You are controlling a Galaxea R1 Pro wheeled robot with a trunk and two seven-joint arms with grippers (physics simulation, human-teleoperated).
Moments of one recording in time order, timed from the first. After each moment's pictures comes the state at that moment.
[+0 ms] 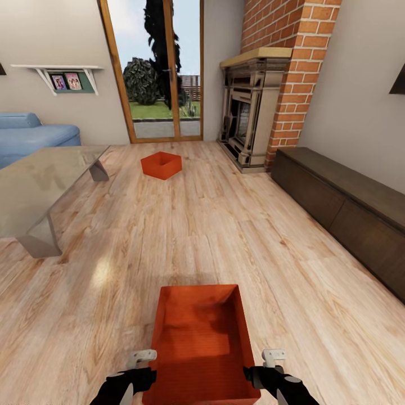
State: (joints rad) left arm -0.29 -0.07 0.02 -0.75 0.07 0.42 0.10; right arm -0.36 0.02 0.05 -0.55 -0.06 0.19 0.10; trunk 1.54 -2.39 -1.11
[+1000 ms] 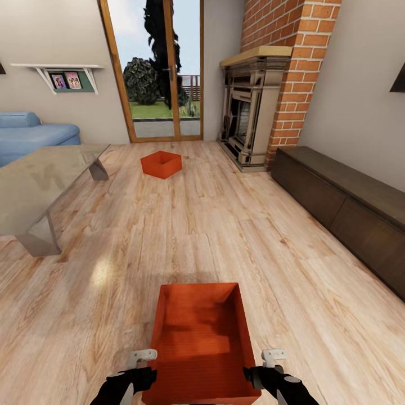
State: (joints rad) left arm -0.29 -0.07 0.02 -0.75 0.07 0.42 0.10; right arm -0.36 0.02 0.05 -0.55 -0.03 0.19 0.10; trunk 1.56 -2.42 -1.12
